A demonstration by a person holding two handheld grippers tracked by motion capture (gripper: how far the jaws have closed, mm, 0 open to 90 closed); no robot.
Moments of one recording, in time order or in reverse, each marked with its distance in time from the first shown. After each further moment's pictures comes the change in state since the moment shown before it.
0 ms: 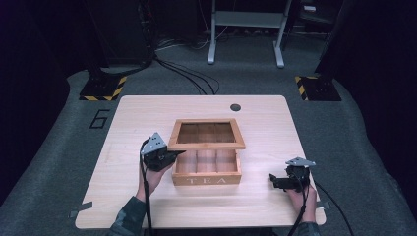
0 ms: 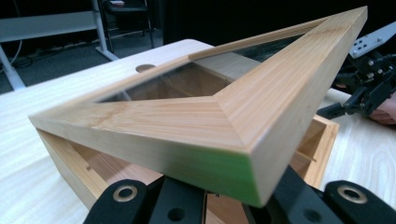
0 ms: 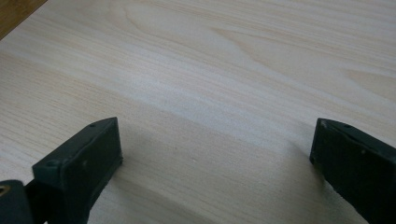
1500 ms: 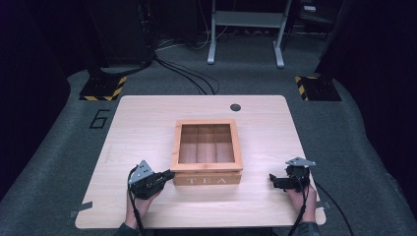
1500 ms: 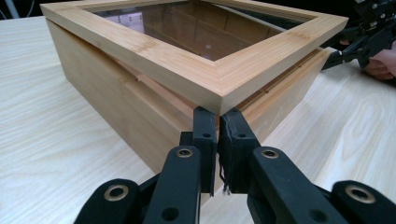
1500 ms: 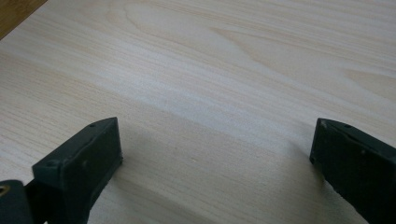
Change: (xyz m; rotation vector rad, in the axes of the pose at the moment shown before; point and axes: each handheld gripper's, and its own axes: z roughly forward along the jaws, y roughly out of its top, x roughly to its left) left arm -0.022 -0.067 -0.047 0.058 0.060 -0.067; right arm 0.000 0.000 0.000 0.000 0.000 0.000
